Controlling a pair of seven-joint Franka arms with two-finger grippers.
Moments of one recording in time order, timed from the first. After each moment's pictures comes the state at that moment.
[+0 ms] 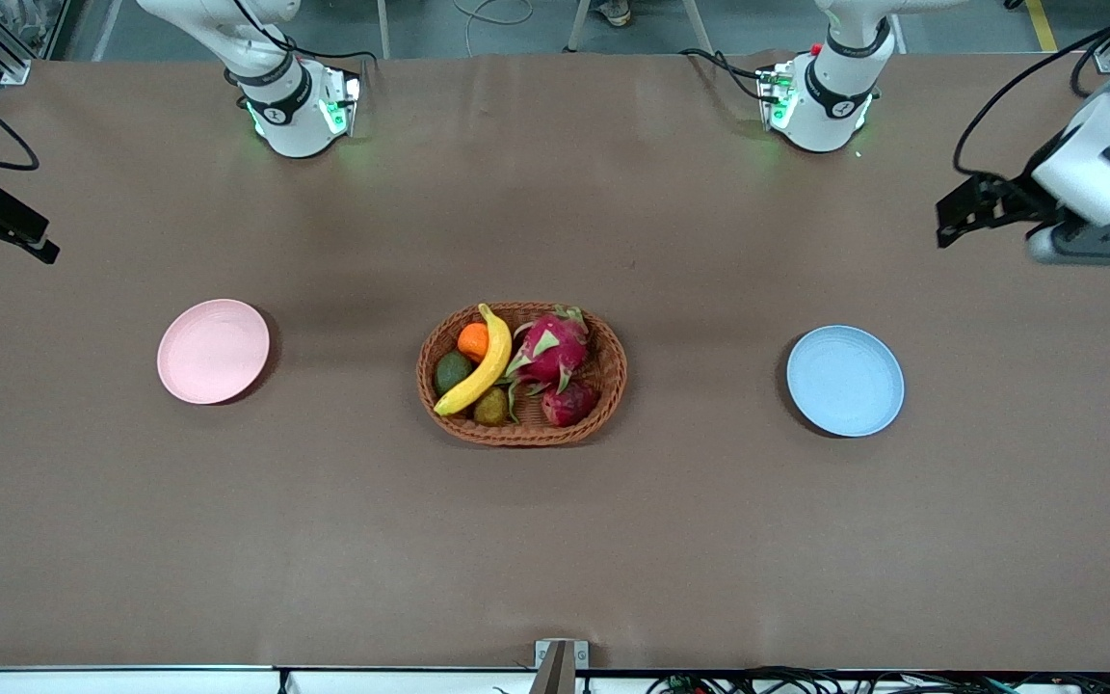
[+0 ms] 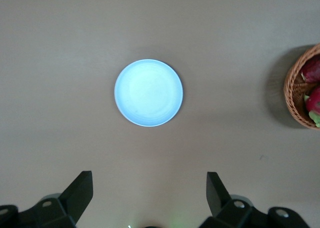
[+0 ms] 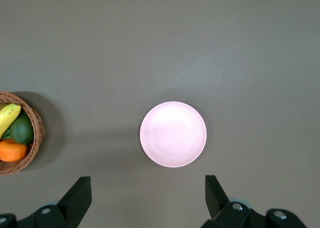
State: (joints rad) left arm 0.01 0.05 -0.19 -1.54 0.00 1.52 -0.08; right arm -0.06 -0.12 -0.05 -1.75 0.02 1.69 -0.04
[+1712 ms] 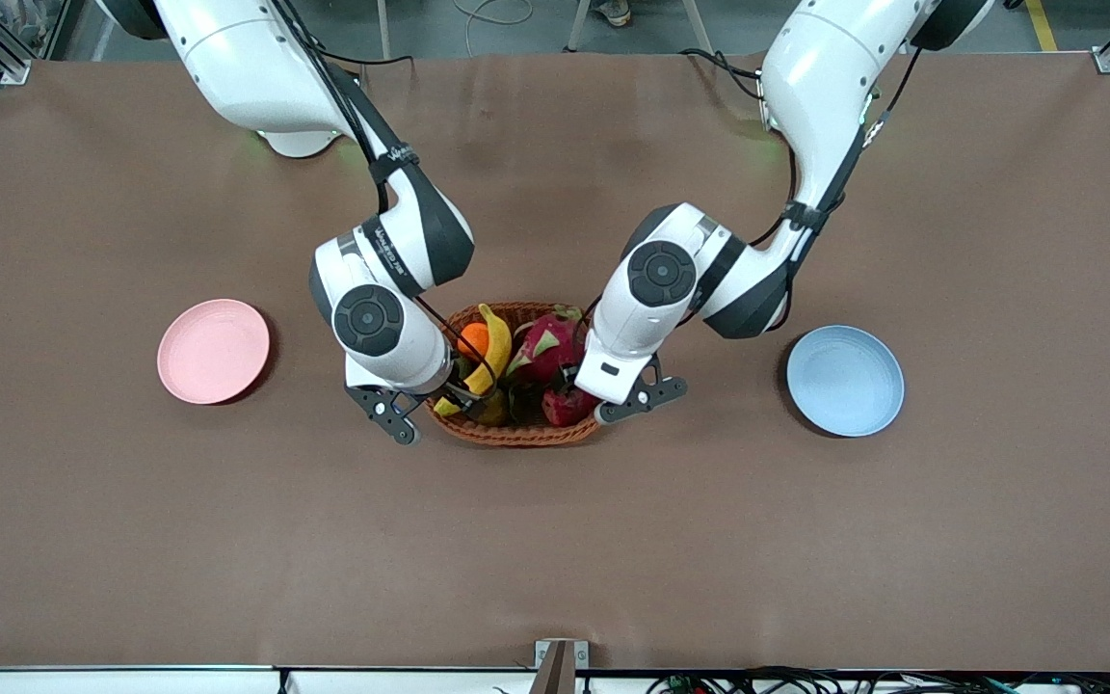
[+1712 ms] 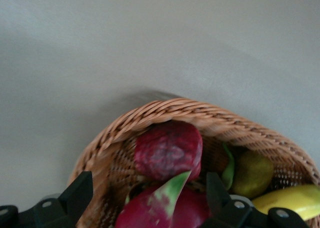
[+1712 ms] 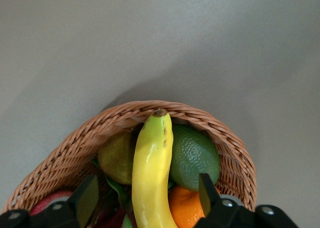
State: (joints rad) left arm -0.52 0.71 -0.19 -1.45 0.00 2.31 -1.06; right arm 0.54 0.65 -0.04 -1.46 0.13 2.05 1.20
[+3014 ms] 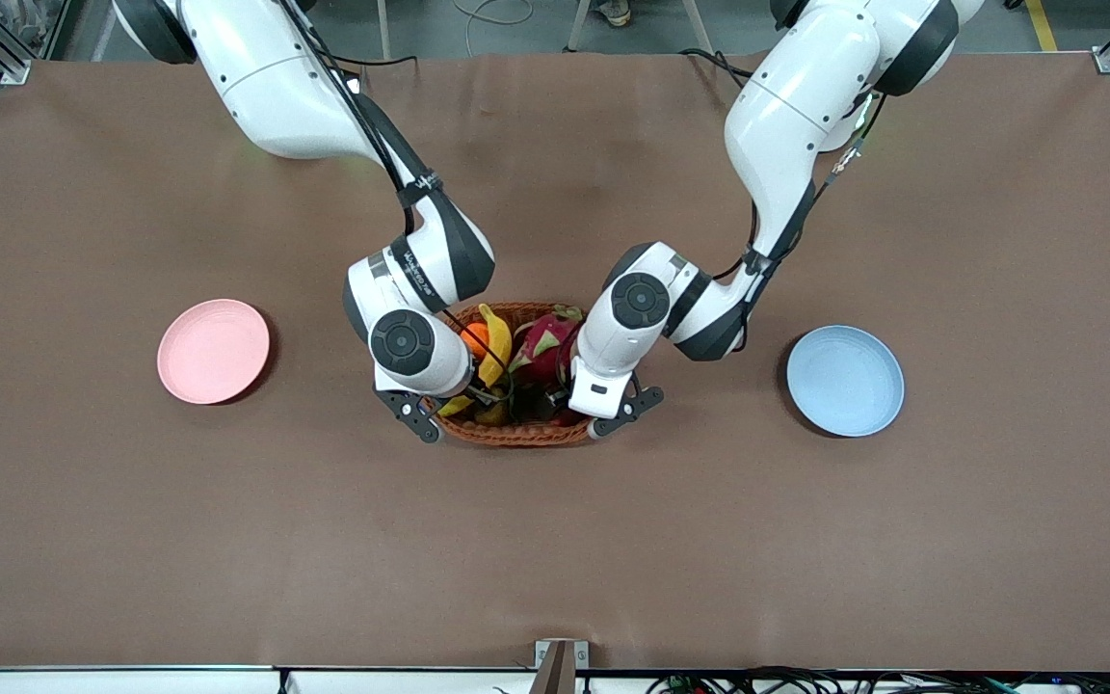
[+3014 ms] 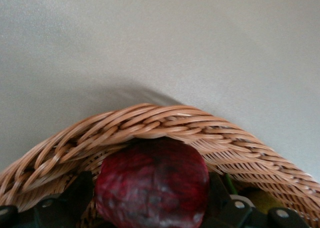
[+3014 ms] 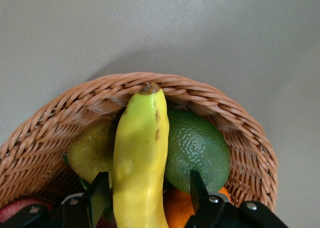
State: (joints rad) left arm -0.55 0.86 -0.18 -1.44 0.00 2.51 -1.22; right arm 0.57 0.72 -0.04 -1.45 0.18 2.06 1.21
